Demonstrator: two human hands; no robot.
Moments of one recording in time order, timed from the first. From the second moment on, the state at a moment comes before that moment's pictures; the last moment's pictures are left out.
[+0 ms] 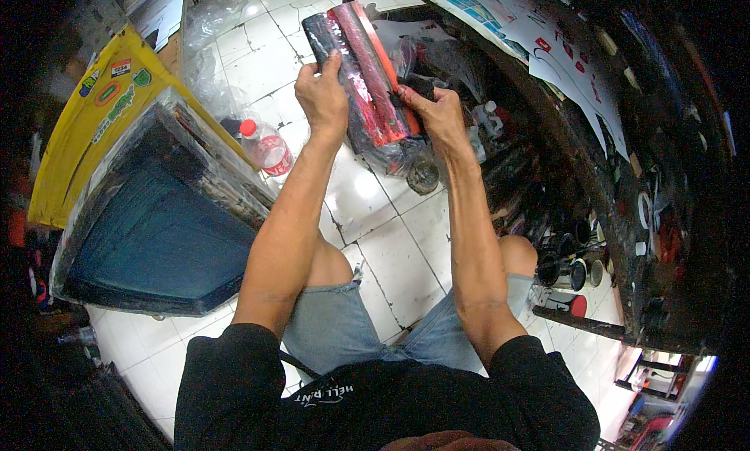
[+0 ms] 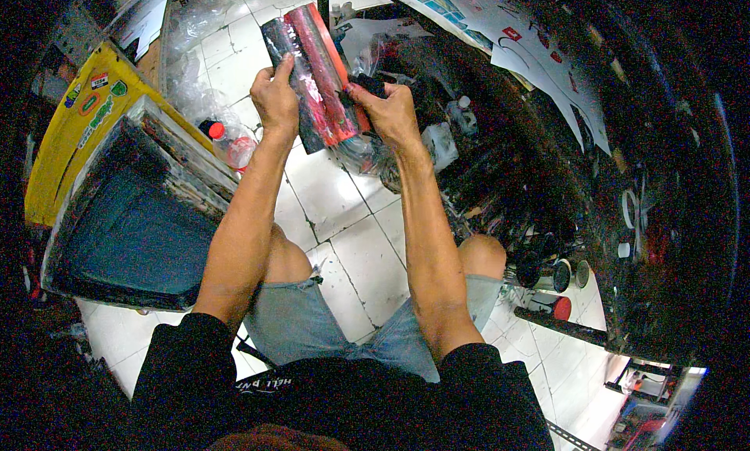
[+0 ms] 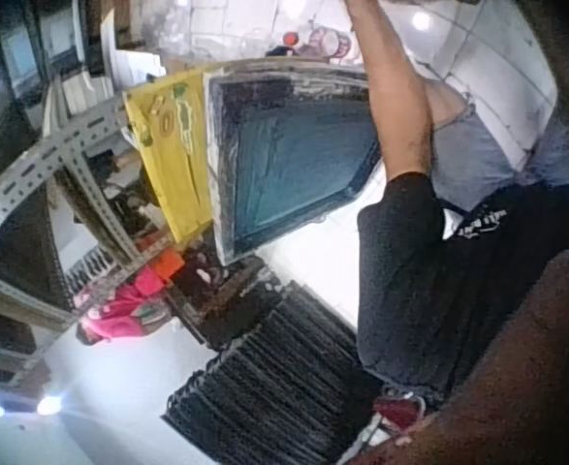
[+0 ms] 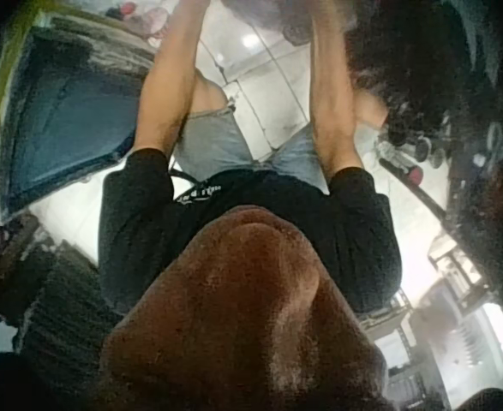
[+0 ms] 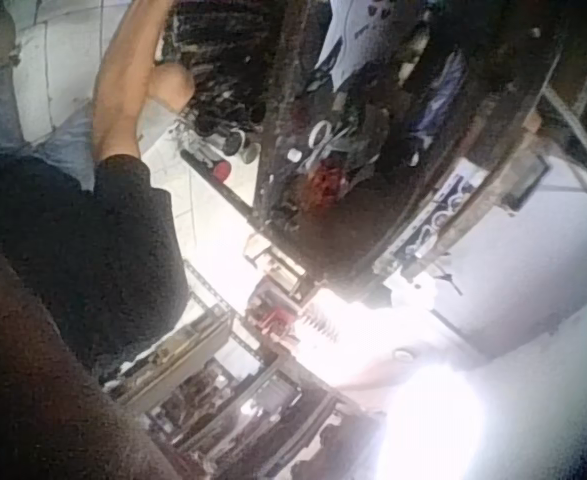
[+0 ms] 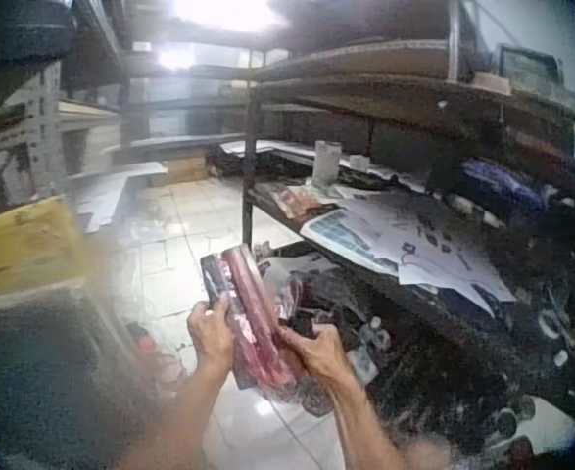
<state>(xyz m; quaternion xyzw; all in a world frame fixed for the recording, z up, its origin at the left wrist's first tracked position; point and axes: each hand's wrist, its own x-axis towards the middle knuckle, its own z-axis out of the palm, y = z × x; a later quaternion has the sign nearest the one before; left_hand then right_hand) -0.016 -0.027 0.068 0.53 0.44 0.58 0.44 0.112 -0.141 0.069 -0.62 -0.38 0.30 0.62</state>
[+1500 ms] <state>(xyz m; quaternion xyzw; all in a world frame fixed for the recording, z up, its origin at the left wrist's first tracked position) -0.016 0.007 0.012 0.09 -0.20 0.12 0.97 0.116 -0.167 0.055 -0.65 -0.36 0.00 0.67</state>
